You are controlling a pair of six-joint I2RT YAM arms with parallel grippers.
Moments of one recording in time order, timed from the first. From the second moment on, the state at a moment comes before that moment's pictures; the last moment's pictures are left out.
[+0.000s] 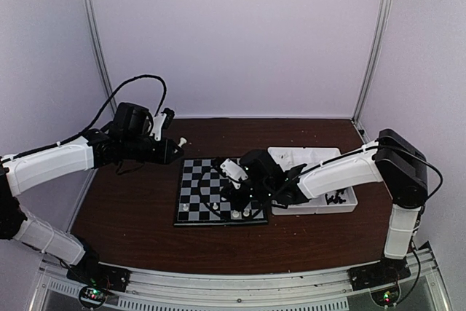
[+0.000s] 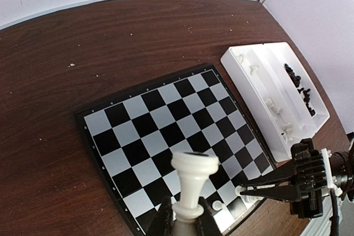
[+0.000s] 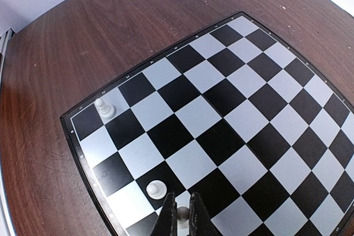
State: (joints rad) left arm -0.58 1.32 0.97 -0.28 0.18 -0.30; right arm 1.00 1.91 1.13 0.16 -0.06 0.08
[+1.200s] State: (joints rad) left arm -0.58 1.32 0.97 -0.28 0.18 -0.30; right arm 1.00 1.96 1.13 0.15 -0.07 0.09
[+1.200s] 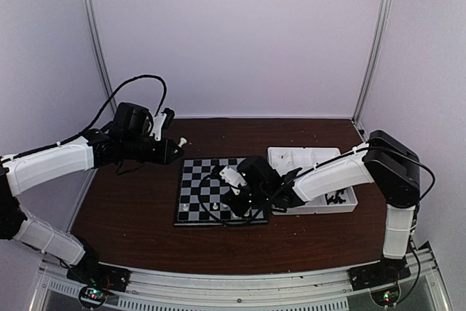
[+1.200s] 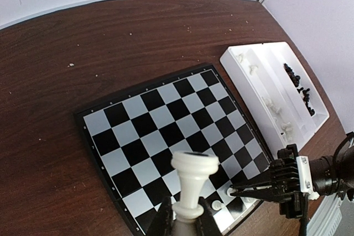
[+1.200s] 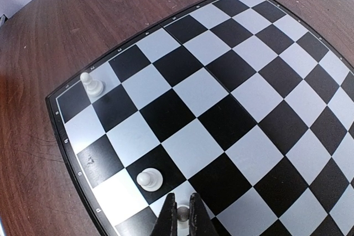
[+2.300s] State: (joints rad) left arm -0.58 1.32 0.97 -0.28 0.19 -0.30; right arm 1.00 1.88 1.14 0.08 -0.06 0.08
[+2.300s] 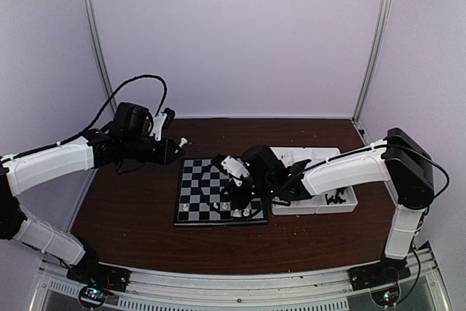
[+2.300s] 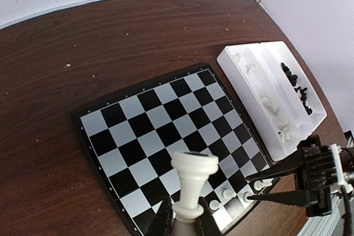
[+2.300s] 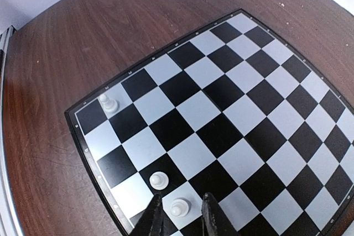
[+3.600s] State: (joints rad) left arm -0.70 1.97 1.81 -1.34 0.22 -0.06; right arm 0.82 1.61 1.08 -0.01 -0.23 0.28
